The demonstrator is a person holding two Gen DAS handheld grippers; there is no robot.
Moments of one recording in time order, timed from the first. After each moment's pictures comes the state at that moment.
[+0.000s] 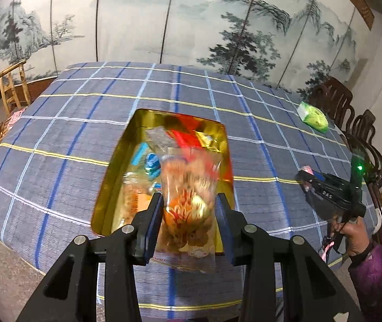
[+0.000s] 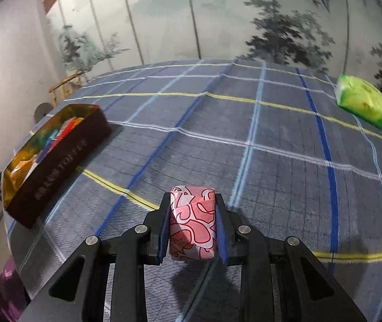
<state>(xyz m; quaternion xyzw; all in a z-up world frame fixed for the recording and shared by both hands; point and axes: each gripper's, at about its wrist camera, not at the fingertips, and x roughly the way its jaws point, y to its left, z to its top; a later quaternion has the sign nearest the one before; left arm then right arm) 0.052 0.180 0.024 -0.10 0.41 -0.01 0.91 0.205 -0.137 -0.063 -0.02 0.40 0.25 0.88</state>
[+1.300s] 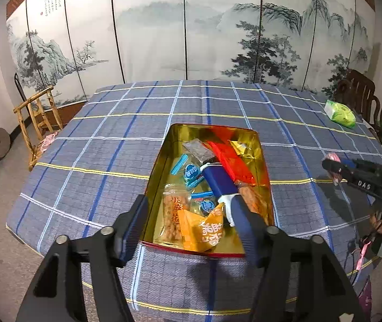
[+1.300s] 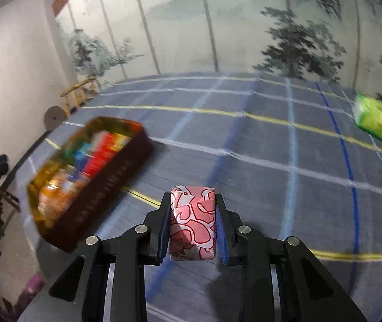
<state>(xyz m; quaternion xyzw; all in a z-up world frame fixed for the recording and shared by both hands) 0.035 0.178 0.026 -0.01 0.38 0.08 0.92 0.184 -0.076 -0.022 -0.01 0.39 0.29 0.88</state>
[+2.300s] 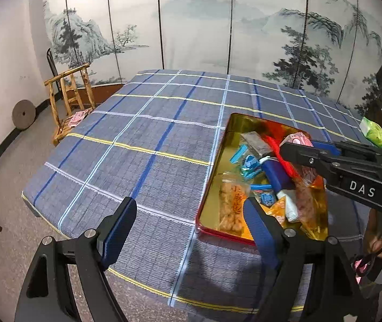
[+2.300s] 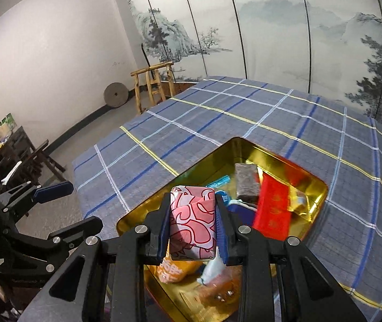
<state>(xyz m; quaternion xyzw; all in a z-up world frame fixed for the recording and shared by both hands) 0.015 0.240 0.003 -0.06 0.38 0.17 0.91 0.150 0.130 0.018 -0.05 0.37 0.45 0.81</state>
